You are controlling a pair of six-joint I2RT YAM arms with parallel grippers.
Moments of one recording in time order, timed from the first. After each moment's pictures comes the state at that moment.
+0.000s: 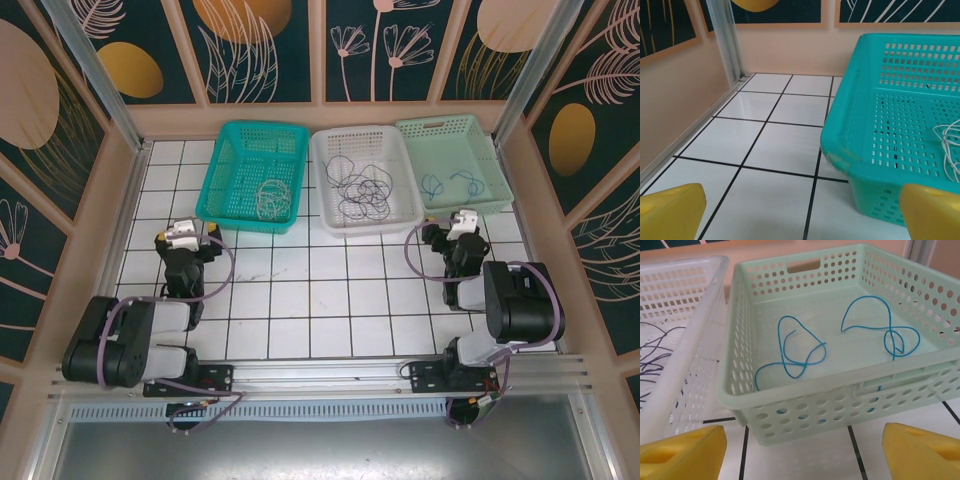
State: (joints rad) left arm -0.11 1.37 0.15 1.06 -0.30 -0.04; right arm -0.03 1.54 0.24 1.08 -0.01 0.08
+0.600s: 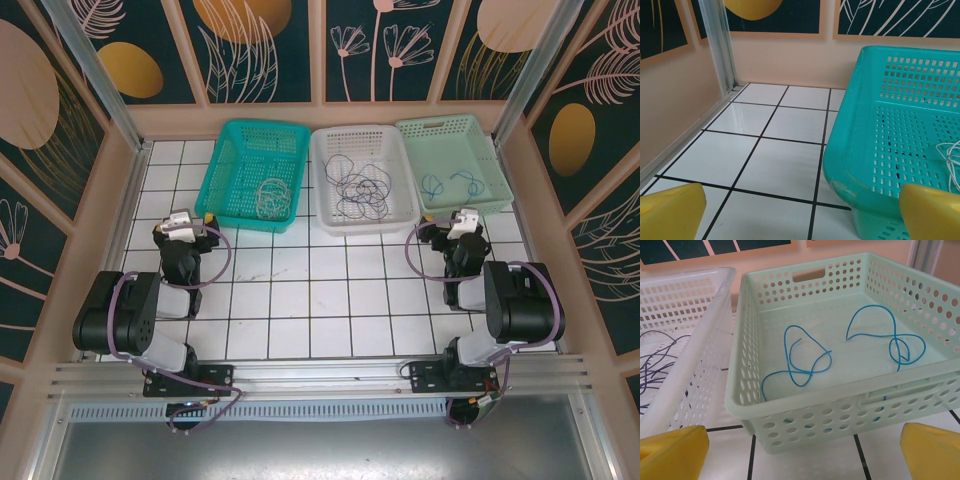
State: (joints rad) left arm -0.04 1.52 0.21 1.19 -0.22 -0.05; right arm -0.03 1.54 0.24 1.10 -0.03 0.10
